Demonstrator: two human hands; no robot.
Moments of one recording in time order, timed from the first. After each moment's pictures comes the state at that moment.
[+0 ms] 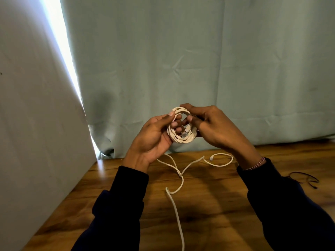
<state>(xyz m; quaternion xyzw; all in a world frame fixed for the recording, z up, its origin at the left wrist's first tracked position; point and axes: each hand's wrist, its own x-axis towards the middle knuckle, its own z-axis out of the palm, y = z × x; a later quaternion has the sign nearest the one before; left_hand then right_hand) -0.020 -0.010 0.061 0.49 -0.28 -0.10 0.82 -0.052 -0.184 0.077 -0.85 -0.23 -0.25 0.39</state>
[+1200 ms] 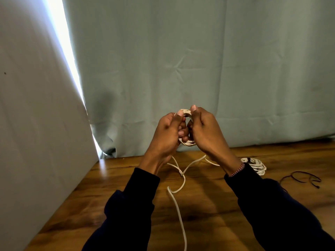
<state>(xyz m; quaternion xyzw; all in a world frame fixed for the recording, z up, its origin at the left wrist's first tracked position) -0.031 -0.036 0.055 0.64 -0.26 0.10 0.72 -0.041 -0.150 0.054 -0.77 -0.13 -0.30 0.55</state>
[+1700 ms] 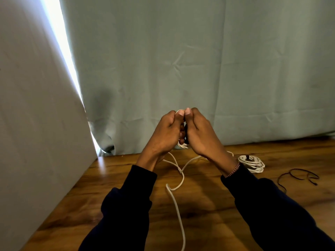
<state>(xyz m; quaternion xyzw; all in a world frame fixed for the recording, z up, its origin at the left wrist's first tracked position) -0.029 -0.034 0.055 0.74 -0.25 0.12 0.61 -0.041 -0.147 0.046 -0.80 -0.17 -0.28 0.50</state>
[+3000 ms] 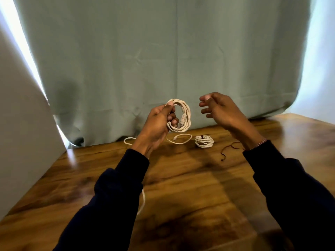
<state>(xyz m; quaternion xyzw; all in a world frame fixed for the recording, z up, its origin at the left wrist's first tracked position) -0.087 -0.113 0.041 0.59 -0.25 -0.03 0.77 -0.132 -0.300 0.054 -0.82 -0.03 -0.29 0.49</state>
